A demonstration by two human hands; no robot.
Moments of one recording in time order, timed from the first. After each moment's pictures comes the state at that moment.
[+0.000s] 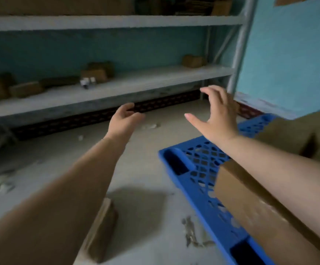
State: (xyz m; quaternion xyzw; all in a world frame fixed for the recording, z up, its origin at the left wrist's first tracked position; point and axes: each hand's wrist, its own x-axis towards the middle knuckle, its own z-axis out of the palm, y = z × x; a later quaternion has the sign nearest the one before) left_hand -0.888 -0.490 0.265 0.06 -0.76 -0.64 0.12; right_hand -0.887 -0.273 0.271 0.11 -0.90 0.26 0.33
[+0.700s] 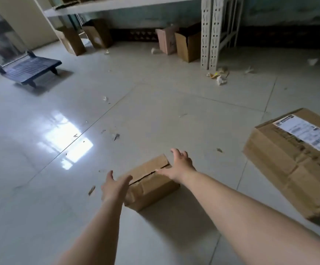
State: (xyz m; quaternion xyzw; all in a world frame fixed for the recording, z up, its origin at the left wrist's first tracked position) left_hand -0.394 -0.905 -0.079 0.76 -0.50 -0.39 0.18; right_hand -0.576 -0.853 -0.068 0.43 -0.78 0.23 -0.38
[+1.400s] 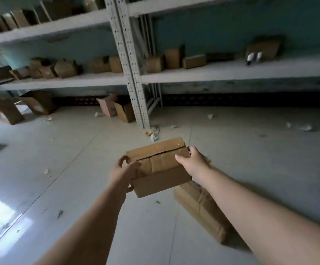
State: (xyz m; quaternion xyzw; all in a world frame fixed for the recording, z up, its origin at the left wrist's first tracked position) left_hand -0.625 -0.840 0.144 0.49 -0.57 -0.61 0.23; right_hand -0.778 -0.727 0.124 0.20 -0.81 0.49 -0.26
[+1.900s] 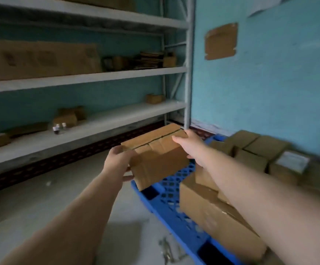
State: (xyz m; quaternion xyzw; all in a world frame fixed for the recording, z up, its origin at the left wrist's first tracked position) left_hand -0.792 -0.428 0.334 0.10 -0.70 -0.70 -0.01; right_hand -0.822 -0.226 0.335 -0.11 -0.83 0.54 0.10
